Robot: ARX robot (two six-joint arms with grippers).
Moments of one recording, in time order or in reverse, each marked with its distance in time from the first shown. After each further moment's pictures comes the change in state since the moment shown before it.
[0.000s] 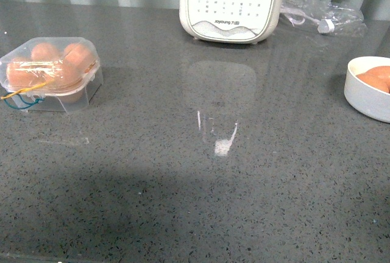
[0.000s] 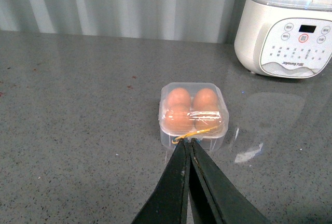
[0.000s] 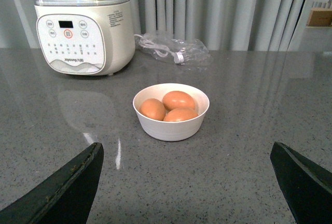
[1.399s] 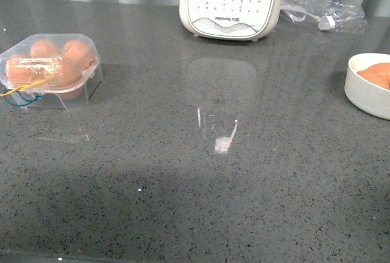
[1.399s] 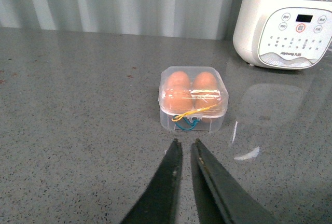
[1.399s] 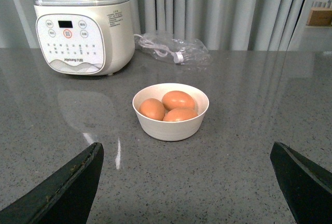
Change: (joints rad) left arm 0.000 -0.317 -0.124 -0.162 0.000 -0.001; right arm 0.000 0.000 0.000 0.000 0.000 0.000
